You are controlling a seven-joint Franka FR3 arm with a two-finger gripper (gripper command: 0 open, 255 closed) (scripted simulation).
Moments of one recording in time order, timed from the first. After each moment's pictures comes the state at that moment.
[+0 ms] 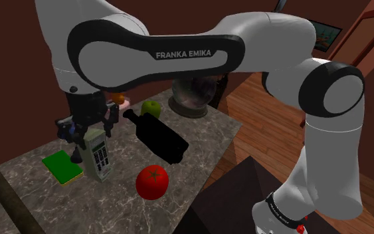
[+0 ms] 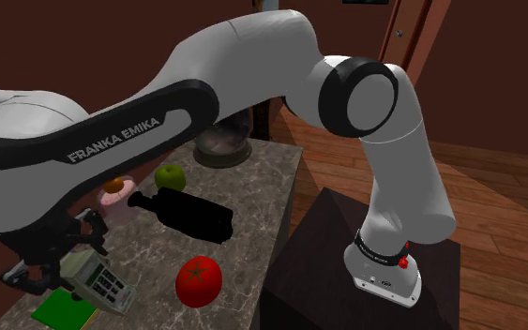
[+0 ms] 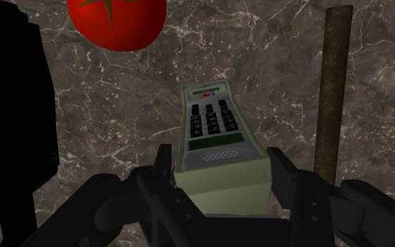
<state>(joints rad) 0.48 0.54 0.49 -1.30 -0.23 1.72 0.75</state>
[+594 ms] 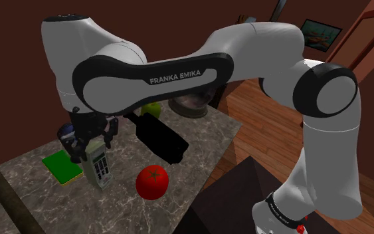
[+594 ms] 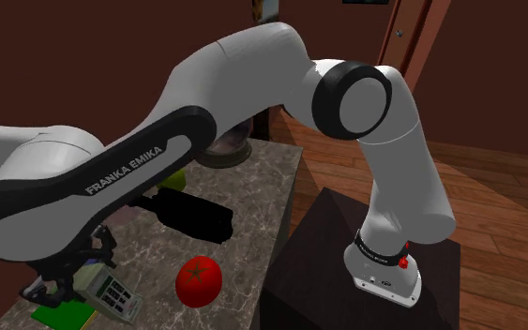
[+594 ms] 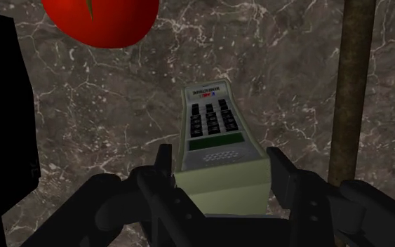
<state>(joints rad) 0.47 0.57 0.48 -1.39 -0.25 1.83 0.77</state>
